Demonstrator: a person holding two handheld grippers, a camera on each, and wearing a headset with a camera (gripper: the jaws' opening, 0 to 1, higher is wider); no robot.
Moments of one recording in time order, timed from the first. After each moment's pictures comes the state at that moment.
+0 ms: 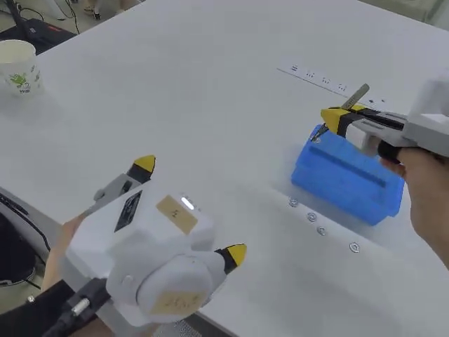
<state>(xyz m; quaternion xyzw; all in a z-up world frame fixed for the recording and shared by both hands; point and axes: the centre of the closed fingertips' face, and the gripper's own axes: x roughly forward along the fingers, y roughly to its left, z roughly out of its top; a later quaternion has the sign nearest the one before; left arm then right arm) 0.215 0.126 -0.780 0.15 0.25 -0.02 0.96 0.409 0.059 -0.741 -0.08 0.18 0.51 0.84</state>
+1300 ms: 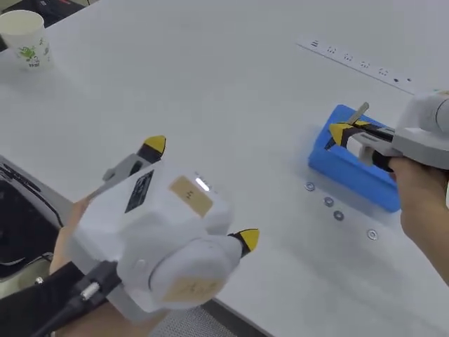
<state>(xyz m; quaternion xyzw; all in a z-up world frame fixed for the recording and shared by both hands) 0.214 0.127 -0.782 0.15 0.26 -0.02 0.96 0.427 0.051 -0.817 -0.09 0.23 0.47 0.85</state>
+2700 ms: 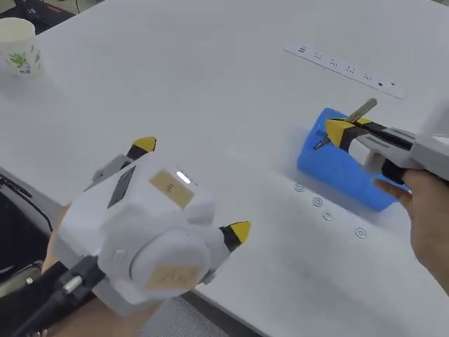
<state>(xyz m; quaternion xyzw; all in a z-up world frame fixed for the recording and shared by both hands) 0.214 0.130 -0.775 0.13 0.24 -0.01 0.96 0.369 0.044 -0.765 -0.05 0.20 0.50 0.84</state>
